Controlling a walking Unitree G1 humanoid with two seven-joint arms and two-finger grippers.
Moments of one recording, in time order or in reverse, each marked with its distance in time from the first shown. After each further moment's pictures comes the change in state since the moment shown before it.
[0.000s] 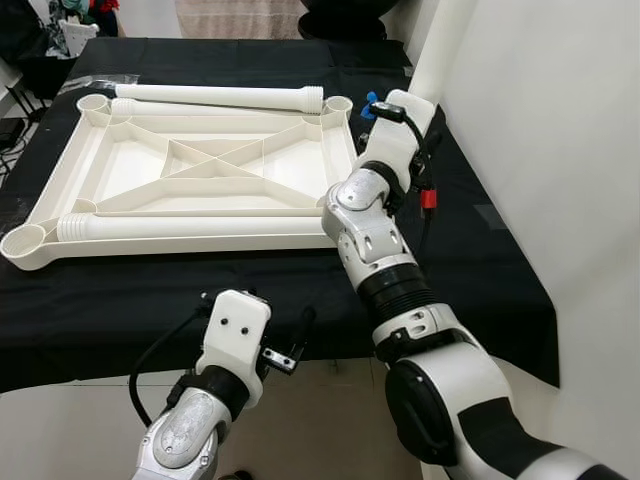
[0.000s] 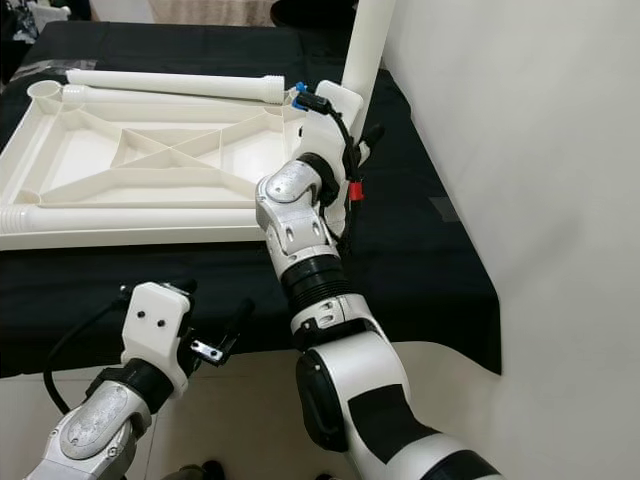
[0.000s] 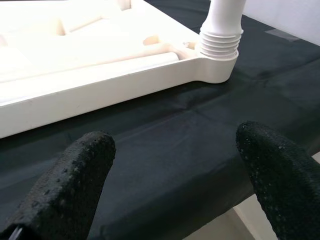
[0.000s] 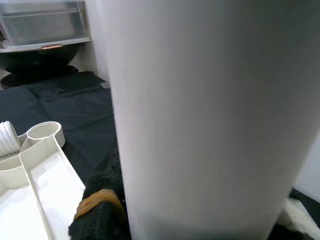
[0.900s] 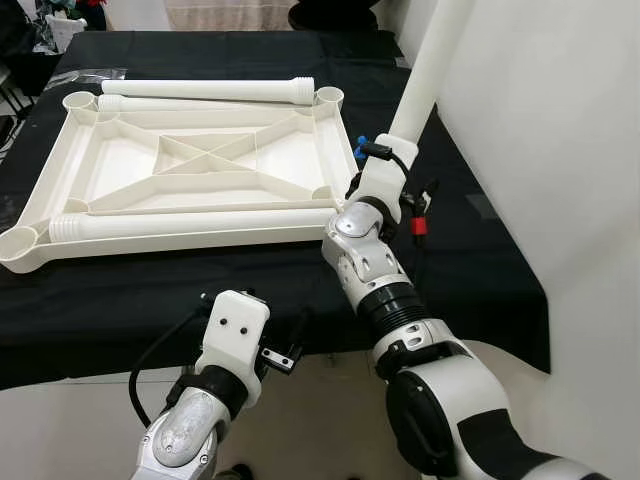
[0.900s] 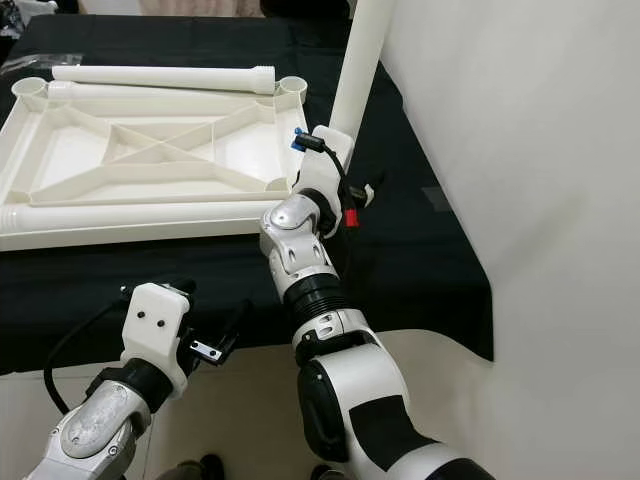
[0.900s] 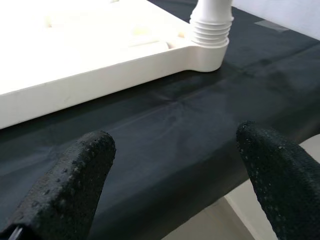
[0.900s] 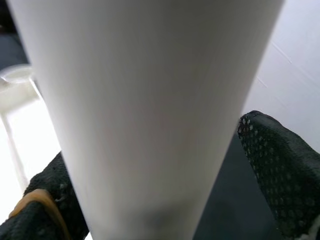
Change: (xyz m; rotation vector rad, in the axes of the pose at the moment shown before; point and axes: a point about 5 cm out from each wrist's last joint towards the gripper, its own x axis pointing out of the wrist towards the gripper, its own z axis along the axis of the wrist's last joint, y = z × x) left arm 0.001 0.000 -0.003 0.003 0.000 0.000; right arm -0.002 -0.003 -0.031 -0.017 0.058 0.096
